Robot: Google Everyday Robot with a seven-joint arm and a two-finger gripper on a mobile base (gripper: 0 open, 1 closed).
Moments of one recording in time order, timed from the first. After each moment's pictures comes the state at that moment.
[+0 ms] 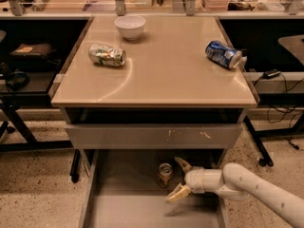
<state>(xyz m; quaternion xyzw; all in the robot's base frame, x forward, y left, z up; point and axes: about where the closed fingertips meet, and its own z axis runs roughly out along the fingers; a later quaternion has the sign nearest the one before) 0.513 -0.085 0.423 -0.48 0.68 0.35 0.44</state>
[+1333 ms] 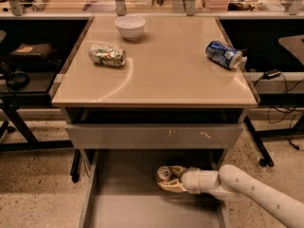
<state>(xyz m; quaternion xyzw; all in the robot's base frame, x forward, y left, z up) 0.517 -0.066 0.418 -0.48 0.67 0.34 0.46</state>
